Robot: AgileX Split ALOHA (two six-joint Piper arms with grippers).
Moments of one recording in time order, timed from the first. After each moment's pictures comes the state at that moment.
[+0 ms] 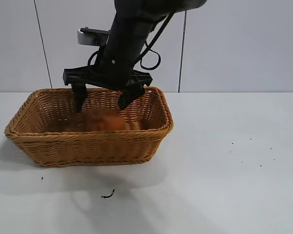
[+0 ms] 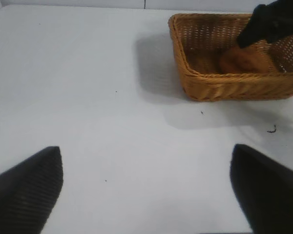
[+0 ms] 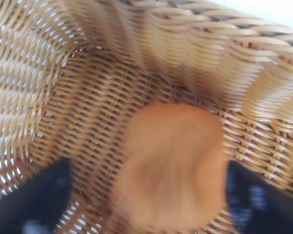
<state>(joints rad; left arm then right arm) -0.03 -0.01 -0.50 0.00 1.06 -0.04 0.62 2.35 -2.00 0.13 0.85 0.07</state>
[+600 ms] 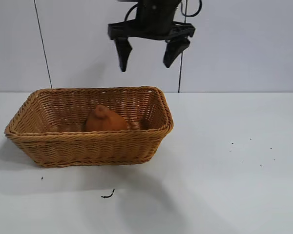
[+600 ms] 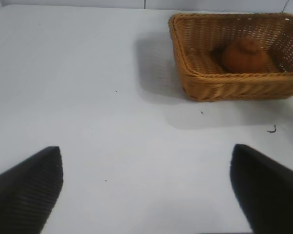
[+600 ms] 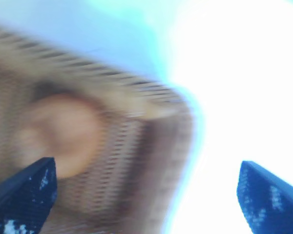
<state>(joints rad) -0.03 -0.01 -0.50 0.00 1.06 -0.04 0.45 2.33 -2.30 -0.05 1.21 0.10</state>
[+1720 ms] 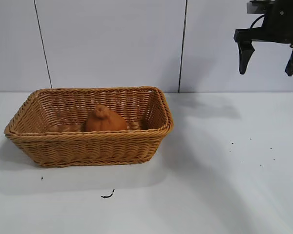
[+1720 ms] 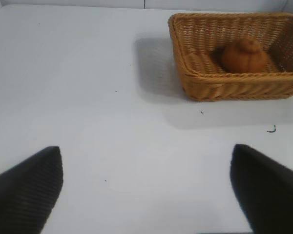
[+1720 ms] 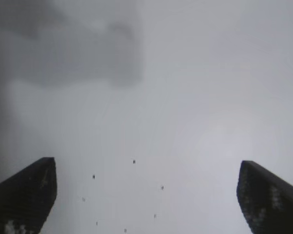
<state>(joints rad) -0.03 -0.01 -0.50 0.00 1.06 -0.04 0.01 2.14 -1.94 -0.03 1.21 0.07</state>
